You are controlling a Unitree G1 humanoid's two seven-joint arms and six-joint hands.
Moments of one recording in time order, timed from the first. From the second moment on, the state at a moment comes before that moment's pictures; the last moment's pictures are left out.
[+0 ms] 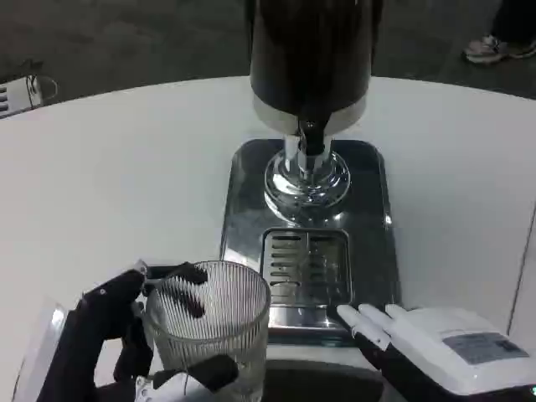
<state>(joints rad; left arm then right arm) 0.20 0.21 0.12 -0.25 0.20 -0.55 -0.01 0.03 -0.05 0.07 -1.03 -1.22 0.05 1.18</state>
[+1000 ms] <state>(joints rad) 0.10 0.20 0.11 -0.12 0.26 -0.55 0.03 0.02 -0.09 0.05 -1.03 -1.20 0.08 1.17</state>
